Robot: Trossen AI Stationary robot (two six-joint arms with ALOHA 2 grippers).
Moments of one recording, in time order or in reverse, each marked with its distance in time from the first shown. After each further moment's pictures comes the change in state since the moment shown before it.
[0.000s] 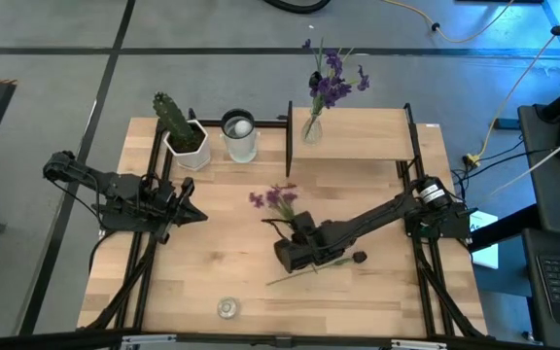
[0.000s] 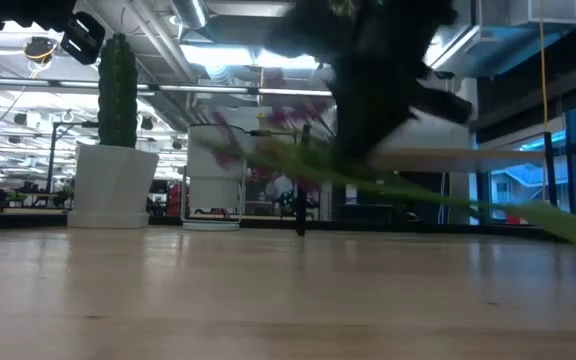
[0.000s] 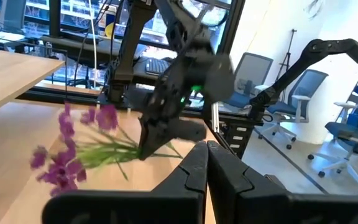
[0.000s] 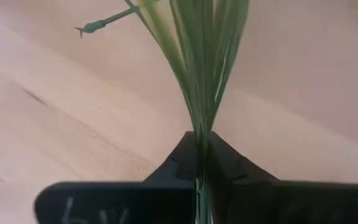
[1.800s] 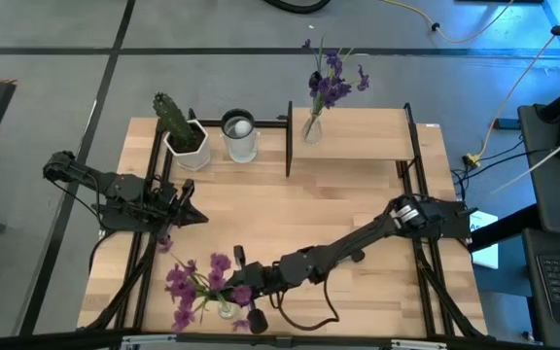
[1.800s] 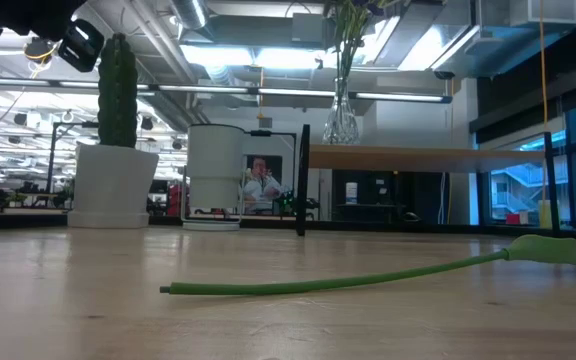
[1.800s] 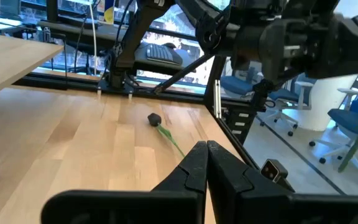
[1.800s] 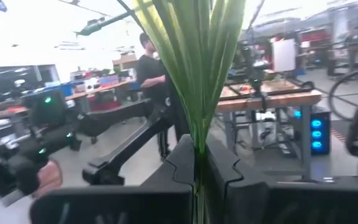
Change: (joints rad) left arm 0.000 0.000 0.000 -0.060 0.008 -0.002; right arm 0.082 0.242 0.302 1.465 -0.313 -1.296
